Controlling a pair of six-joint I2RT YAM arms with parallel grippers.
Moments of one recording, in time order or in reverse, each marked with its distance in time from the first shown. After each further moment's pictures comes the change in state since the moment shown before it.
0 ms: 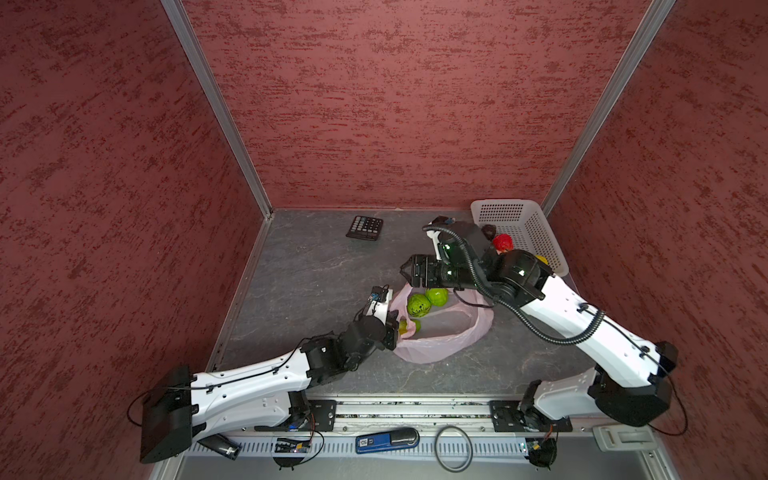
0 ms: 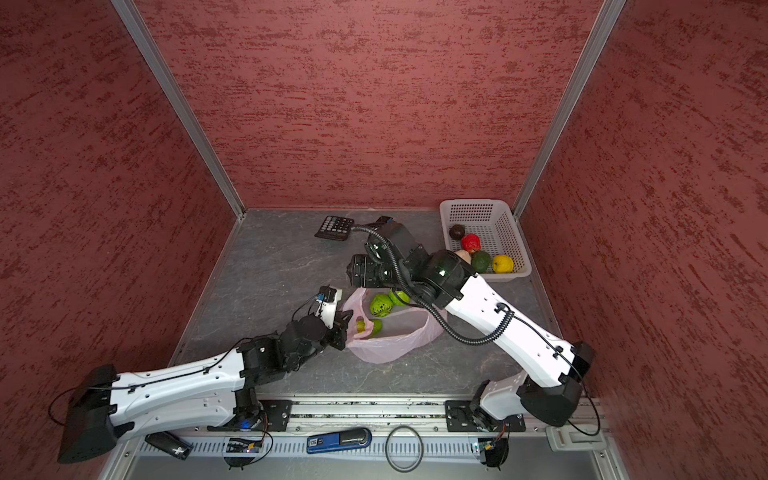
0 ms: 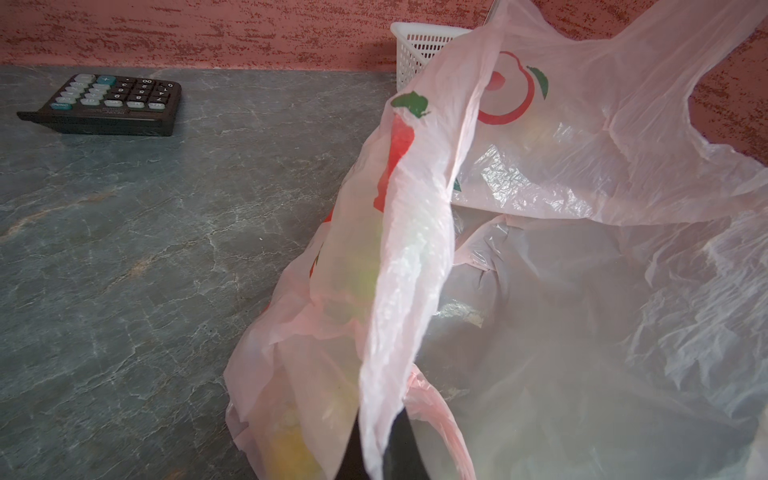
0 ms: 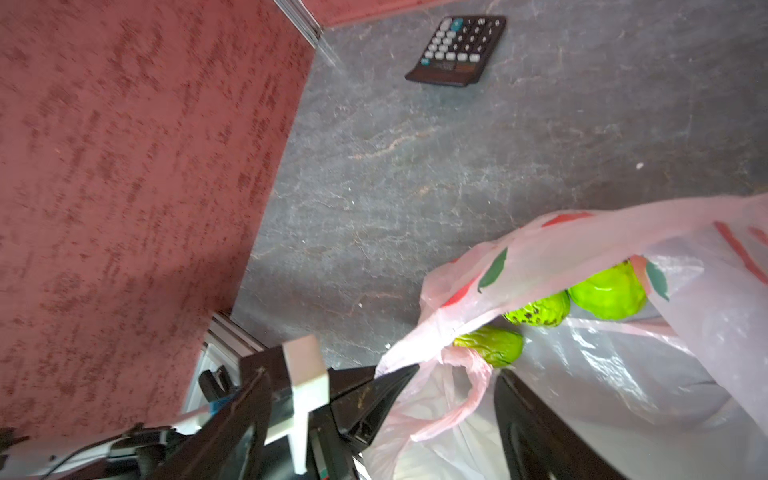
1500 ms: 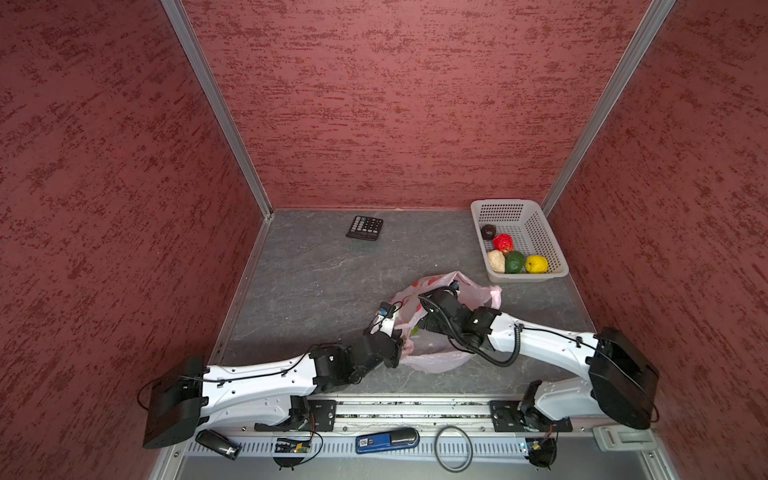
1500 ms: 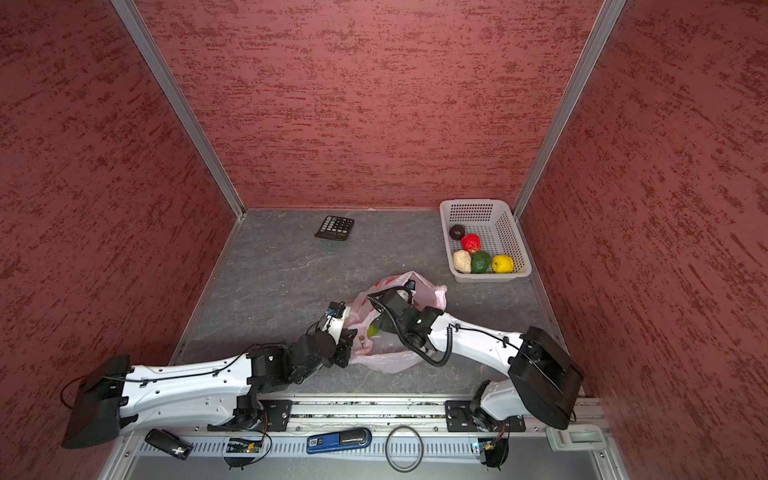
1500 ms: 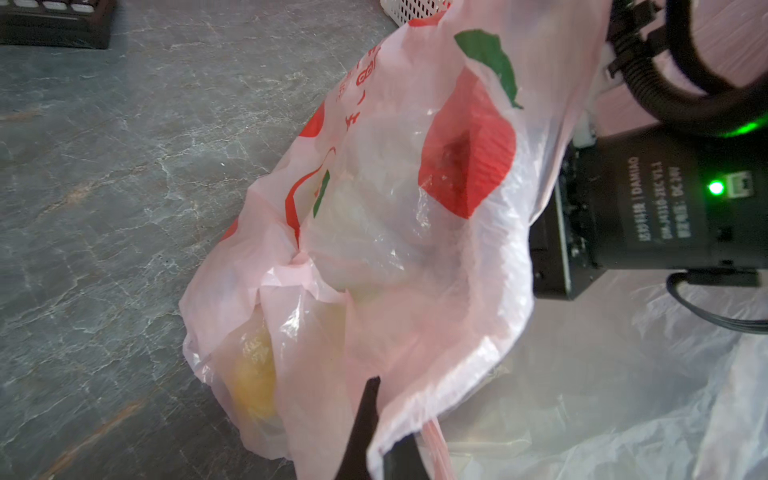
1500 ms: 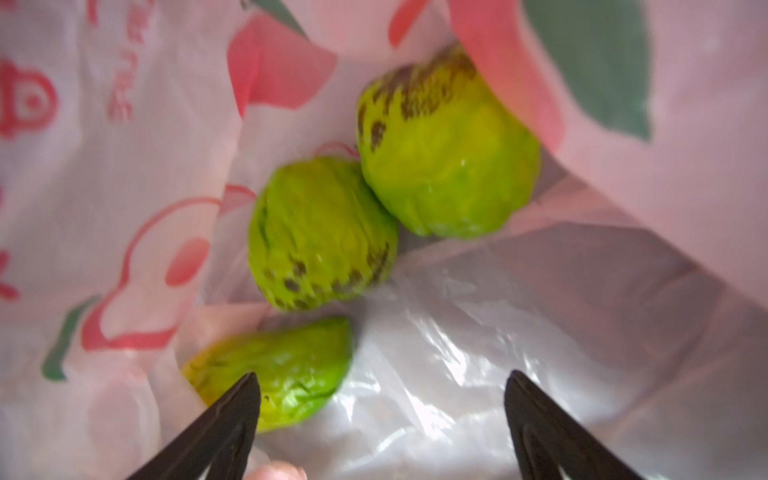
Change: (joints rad) left arm -0.111 0.043 -0.045 -0.047 -0.013 -0.092; right arm -0.029 -0.003 -0.832 0.600 0.188 0.288
